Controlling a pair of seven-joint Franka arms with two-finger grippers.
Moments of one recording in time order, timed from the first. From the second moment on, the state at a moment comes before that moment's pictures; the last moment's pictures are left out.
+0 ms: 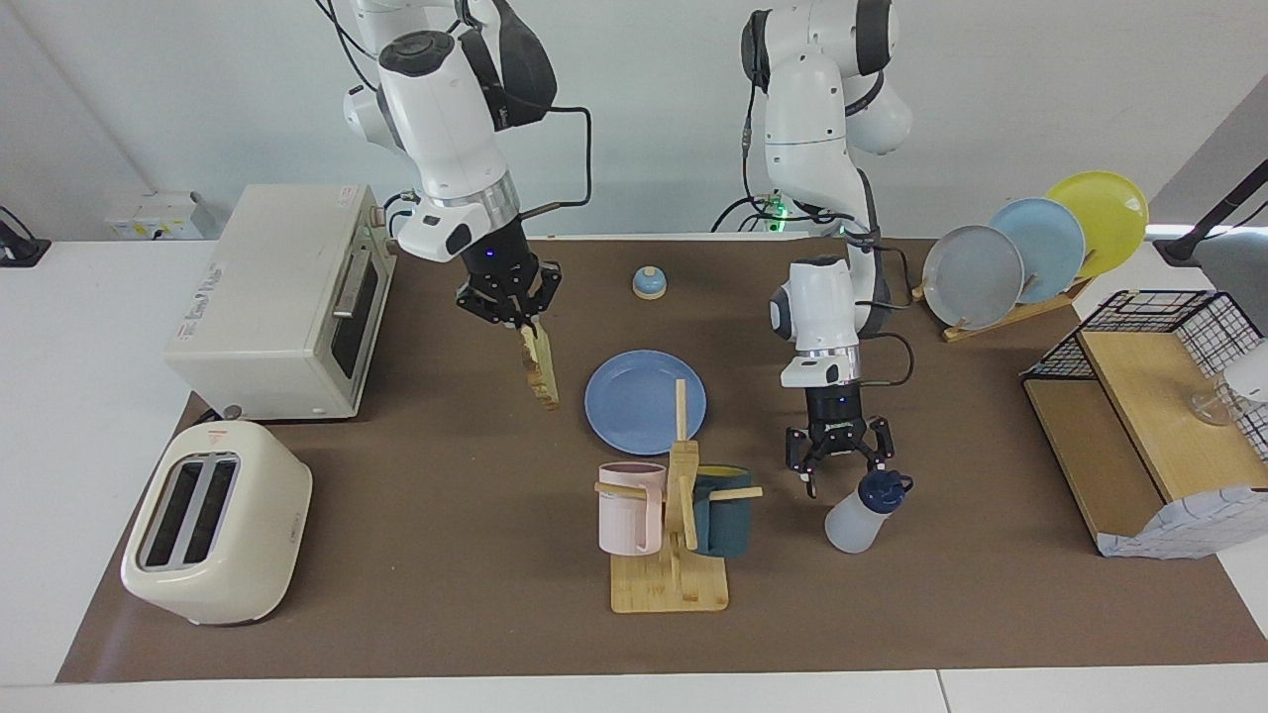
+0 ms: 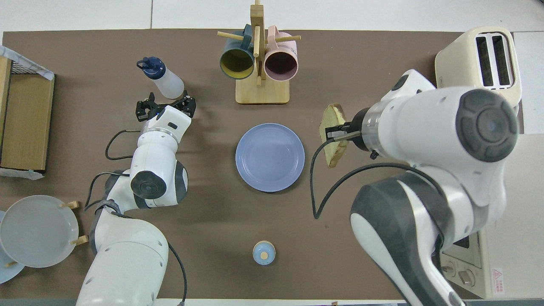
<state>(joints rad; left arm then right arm) -0.98 0.61 0.62 -2.15 -0.51 3.49 -0.02 0.47 -0.02 -0.06 -1.94 0.12 2.17 0.23</state>
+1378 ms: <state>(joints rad) -0.86 0.65 0.58 -2.00 -0.39 3.36 -0.02 0.71 0.14 -0.06 -2.12 0.12 2.72 0.55</state>
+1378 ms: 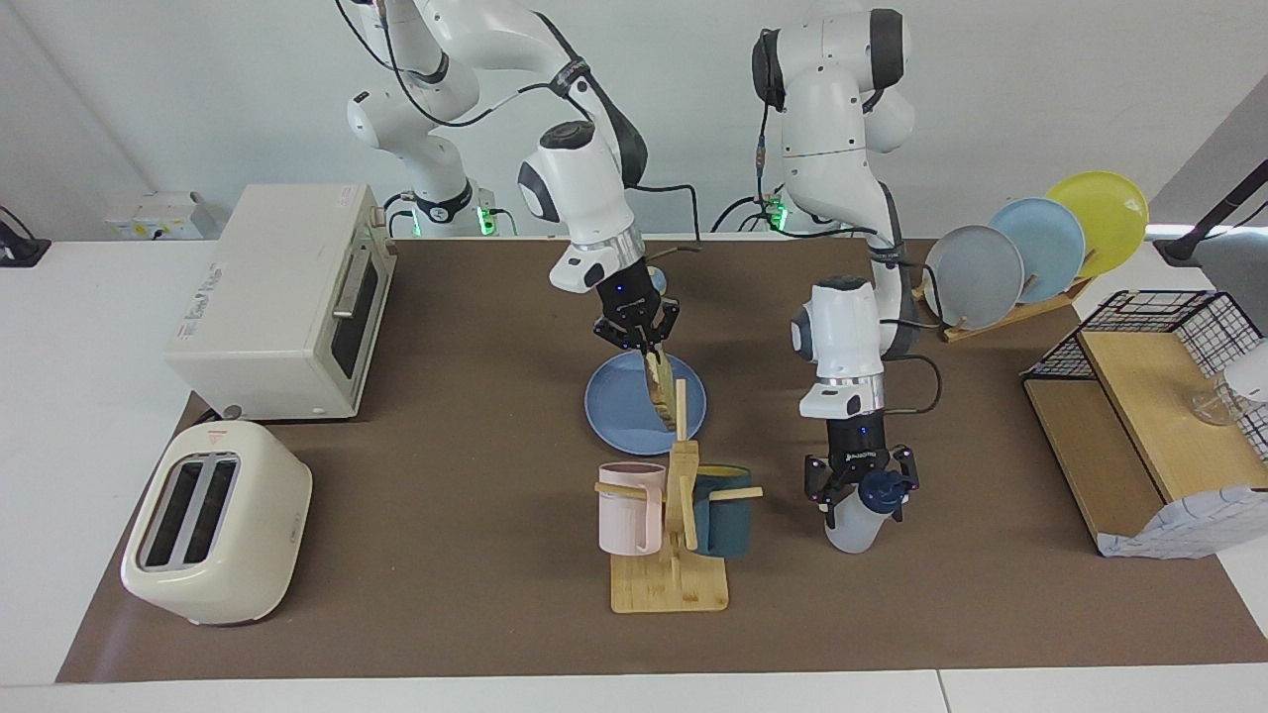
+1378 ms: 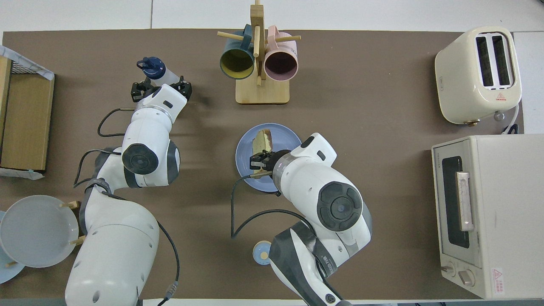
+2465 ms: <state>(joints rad) -0.79 0.65 0.50 -1.98 -0.40 3.36 -0.08 0.62 0.11 -0.07 -2.22 0.12 2.68 0.54</state>
